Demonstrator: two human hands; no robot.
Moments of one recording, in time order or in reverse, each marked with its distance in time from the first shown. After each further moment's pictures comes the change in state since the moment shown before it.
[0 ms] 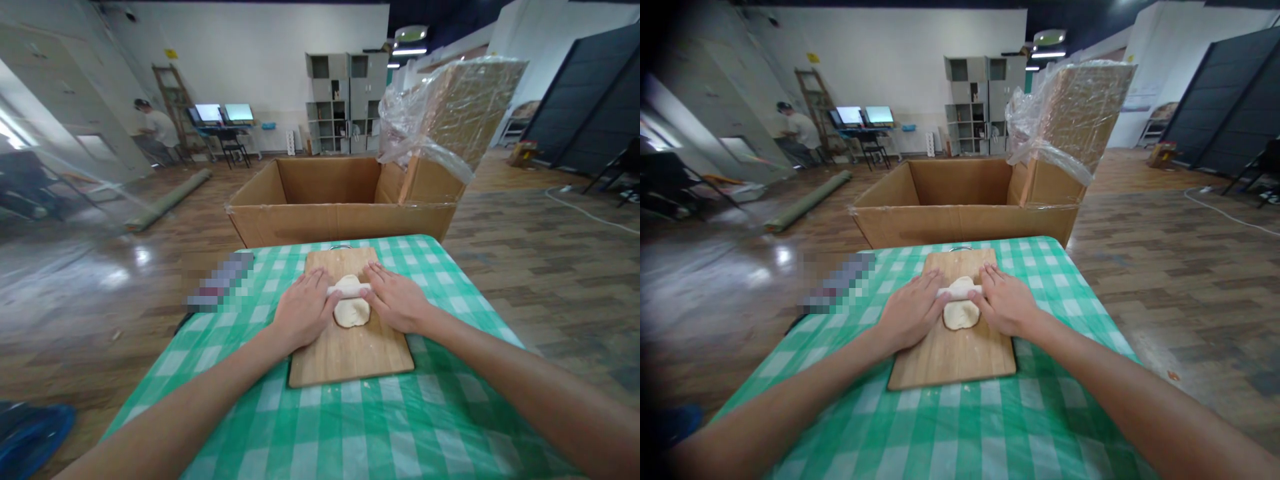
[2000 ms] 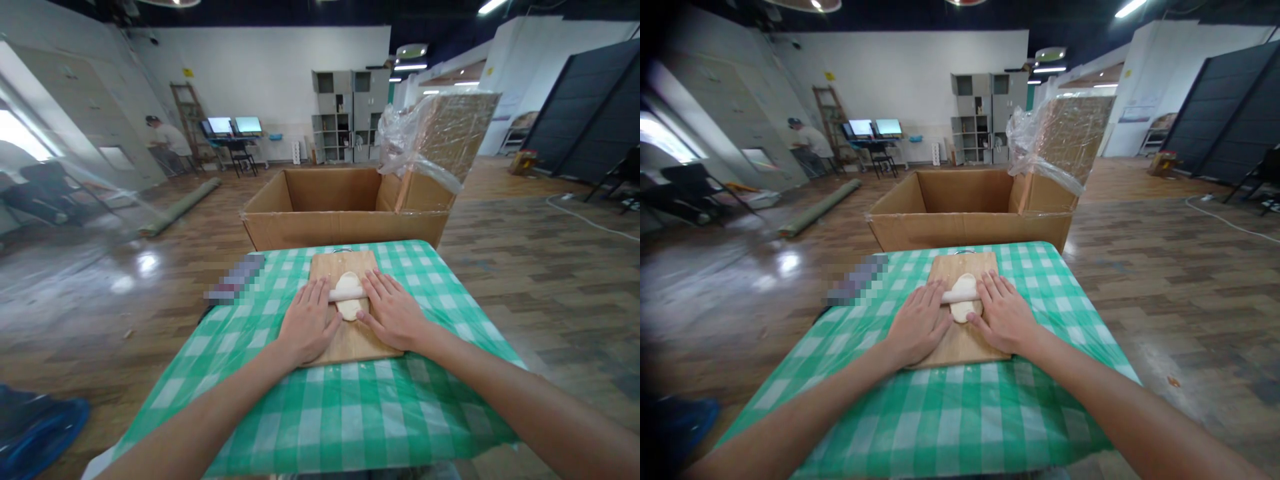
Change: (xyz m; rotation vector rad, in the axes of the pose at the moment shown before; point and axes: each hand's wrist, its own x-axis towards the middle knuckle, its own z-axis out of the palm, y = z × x) left_hand -0.041 0.022 -0.006 0.031 0.033 -0.005; right_hand -0.040 -0.024 -0.001 -0.085 0.123 -0.087
